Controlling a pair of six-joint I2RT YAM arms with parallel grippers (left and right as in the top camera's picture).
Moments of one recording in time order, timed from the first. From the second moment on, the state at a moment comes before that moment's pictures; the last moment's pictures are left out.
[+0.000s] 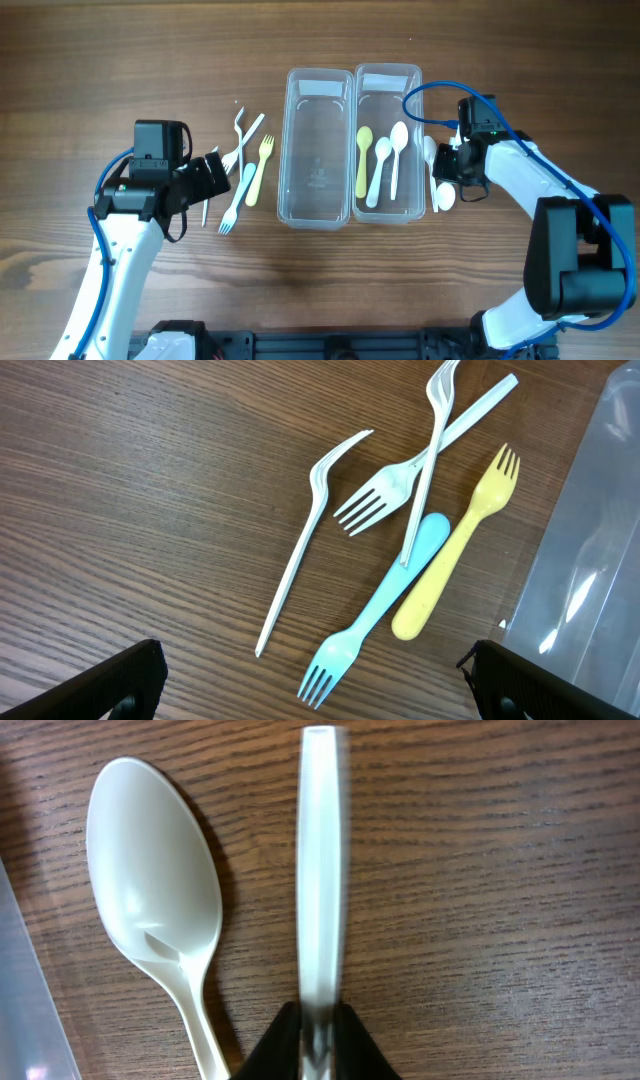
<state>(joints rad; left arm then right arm) -0.05 1.22 0.92 -0.83 -0.06 -0.31 0.04 1.77 0.96 -0.53 0.02 0.24</state>
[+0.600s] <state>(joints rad) -0.05 1.22 0.92 -0.83 -0.06 -0.31 0.19 1.34 1.02 -0.59 -0.27 0.35</state>
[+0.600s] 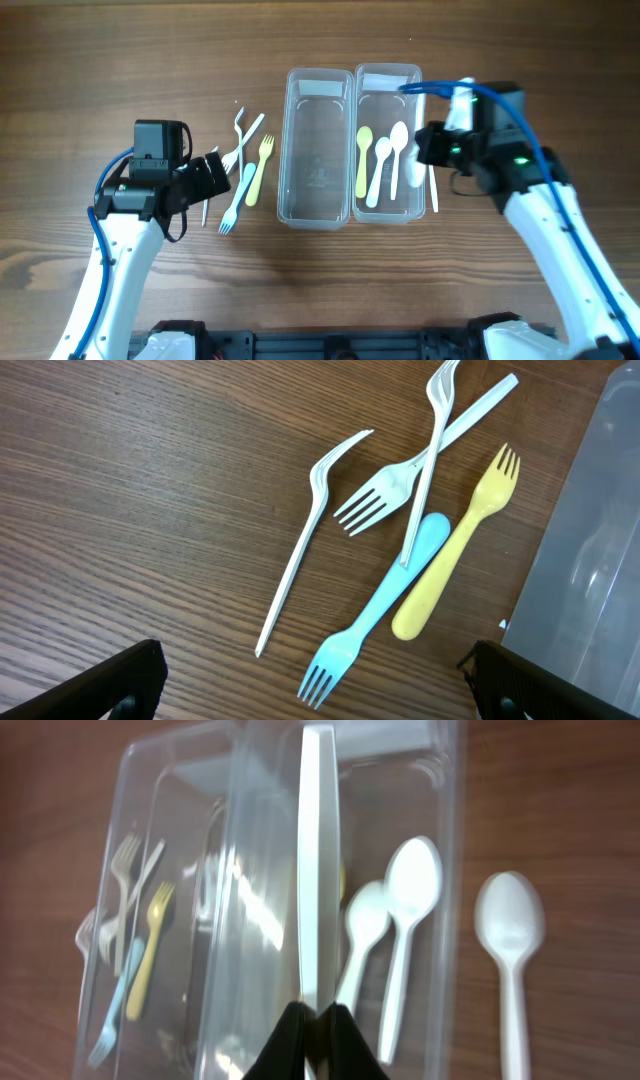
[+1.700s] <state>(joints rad) -0.05 1.22 0.92 -0.83 -0.06 -0.31 0.02 1.78 1.03 -0.64 -0.09 0.28</state>
